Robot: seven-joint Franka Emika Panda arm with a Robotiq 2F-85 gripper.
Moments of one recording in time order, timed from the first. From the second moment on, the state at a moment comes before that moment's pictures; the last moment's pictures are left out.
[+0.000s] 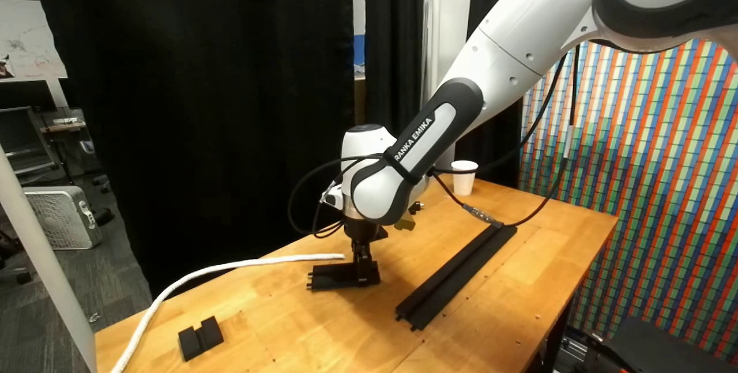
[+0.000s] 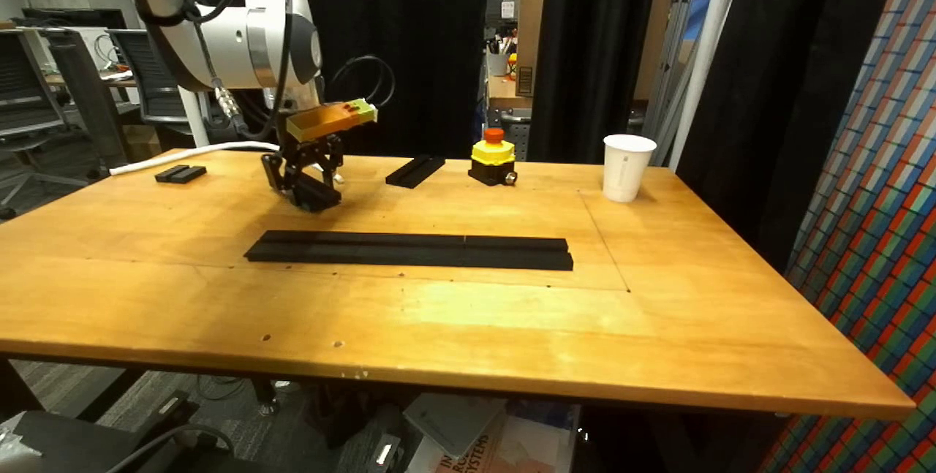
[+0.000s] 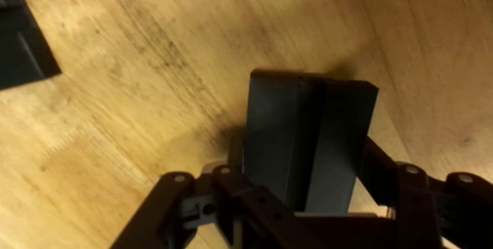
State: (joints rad) arm 0.06 0.49 0.27 -2.02 -0.21 2.58 -0.71
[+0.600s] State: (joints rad) arm 0.07 0.42 0.37 -2.04 -0.15 2.47 -0.85
